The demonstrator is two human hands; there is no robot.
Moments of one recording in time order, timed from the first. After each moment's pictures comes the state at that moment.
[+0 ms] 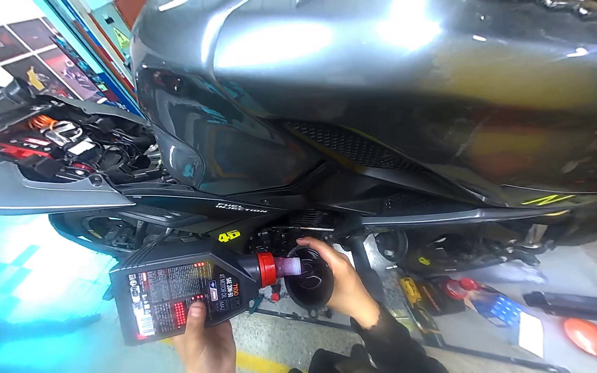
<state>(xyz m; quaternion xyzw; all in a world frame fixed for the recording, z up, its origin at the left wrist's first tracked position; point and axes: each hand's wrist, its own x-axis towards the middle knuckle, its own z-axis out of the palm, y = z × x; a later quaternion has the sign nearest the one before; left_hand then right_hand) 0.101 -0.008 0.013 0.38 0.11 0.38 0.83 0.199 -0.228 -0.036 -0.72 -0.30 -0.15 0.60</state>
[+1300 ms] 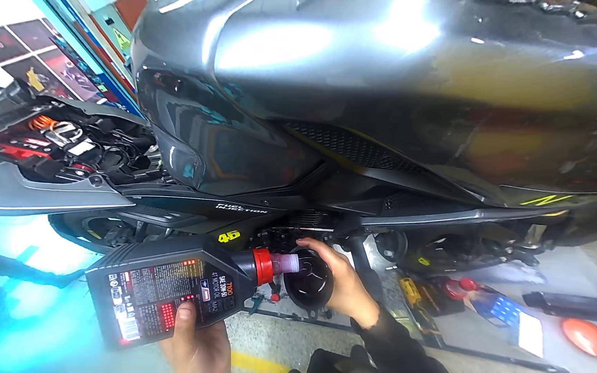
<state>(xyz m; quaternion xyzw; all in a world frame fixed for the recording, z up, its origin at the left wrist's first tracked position) 0.102 -0.006 0.031 0.39 0.06 0.40 0.83 0.199 -0.228 -0.034 -0.72 -0.31 -0.16 0.60</state>
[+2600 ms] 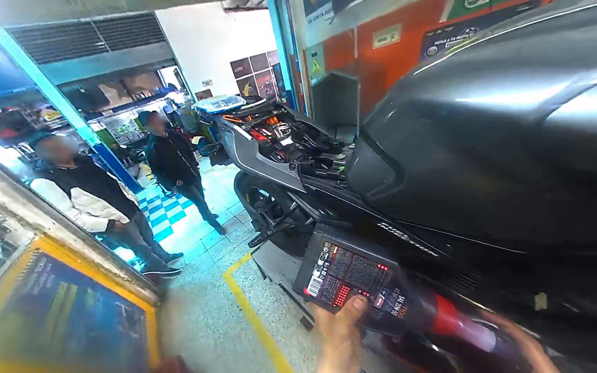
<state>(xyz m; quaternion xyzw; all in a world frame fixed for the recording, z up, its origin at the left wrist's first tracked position) 0.106 -0.018 0.032 0.31 0.12 0.40 0.85 0.206 -0.231 -0.033 -0.71 -0.36 -0.14 0.59</state>
